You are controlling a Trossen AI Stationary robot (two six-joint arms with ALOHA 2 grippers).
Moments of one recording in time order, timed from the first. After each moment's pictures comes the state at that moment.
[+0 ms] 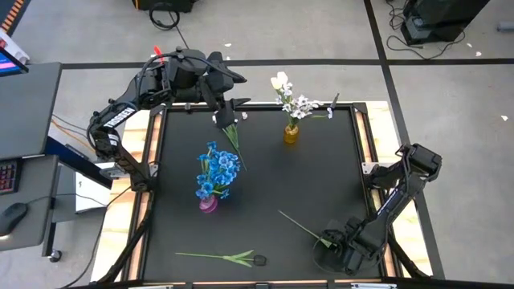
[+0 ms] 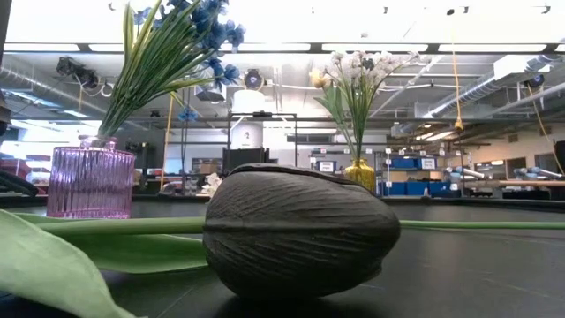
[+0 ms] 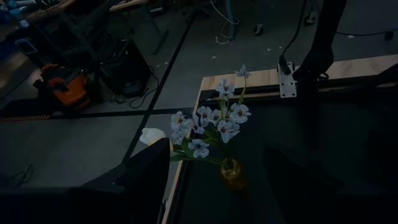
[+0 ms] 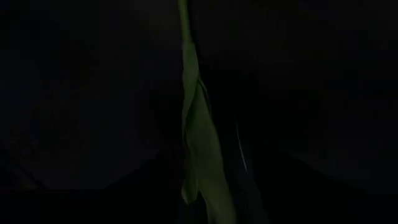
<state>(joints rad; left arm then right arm) 0.28 1.58 2.15 -0.94 -0.09 0.30 0.95 1.68 1.00 -0.76 0.08 1.73</state>
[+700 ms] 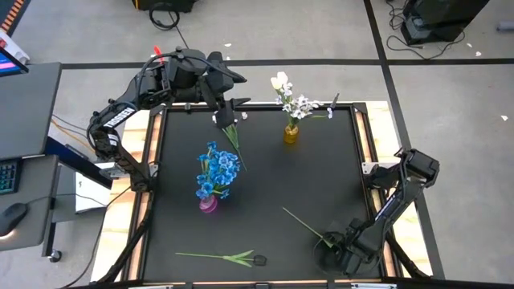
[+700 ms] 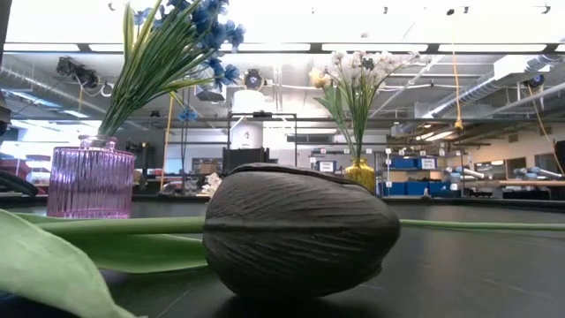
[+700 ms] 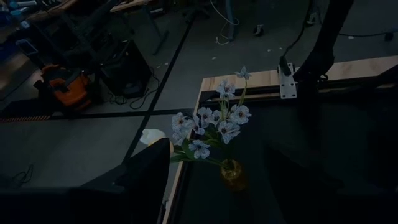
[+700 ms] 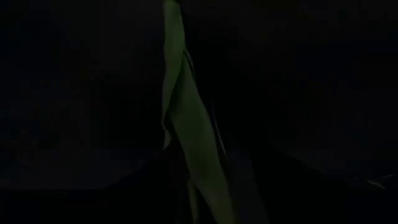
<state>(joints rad) 0.28 1.58 2.15 -0.94 -0.09 0.30 0.97 1.76 1.00 -0.77 0.00 1.76</state>
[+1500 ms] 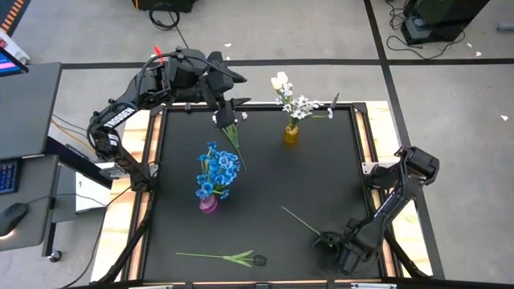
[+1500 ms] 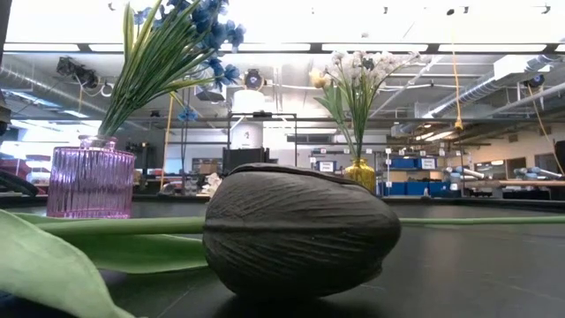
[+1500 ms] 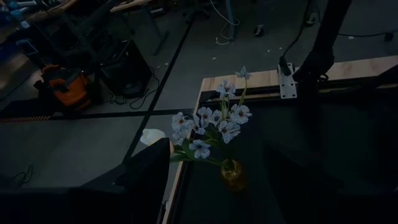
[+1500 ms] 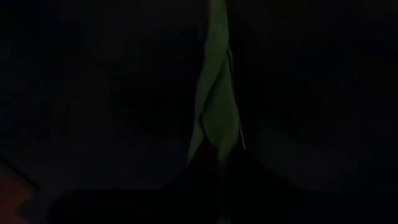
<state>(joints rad) 0.28 1.58 2.15 -0.94 -0.09 0.30 0.93 1.73 1.01 -0.76 -0.01 1.66</state>
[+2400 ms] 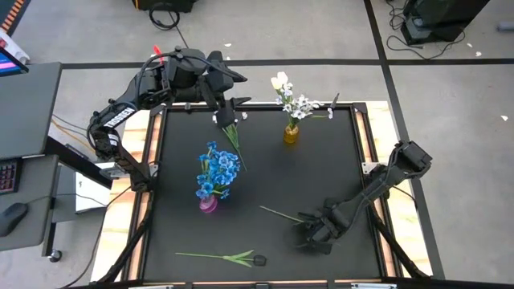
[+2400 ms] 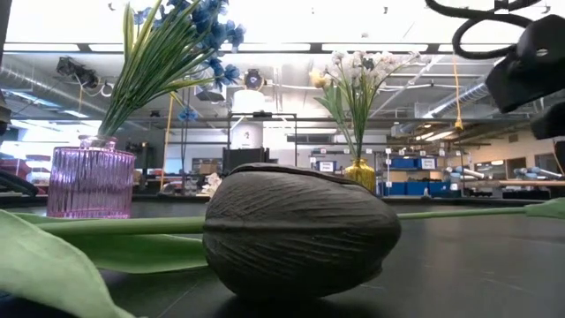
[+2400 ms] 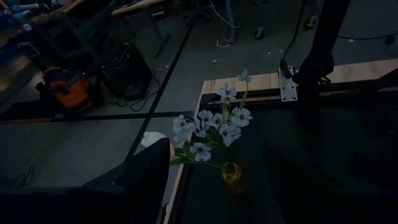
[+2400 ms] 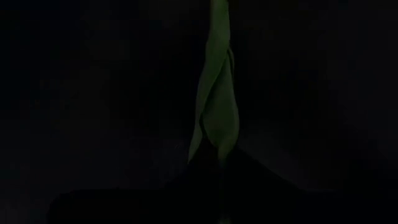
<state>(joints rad) 0.28 1.58 2.15 -0.93 -0.09 0.30 0.64 1.72 1.02 -0.82 -0.05 1.04</state>
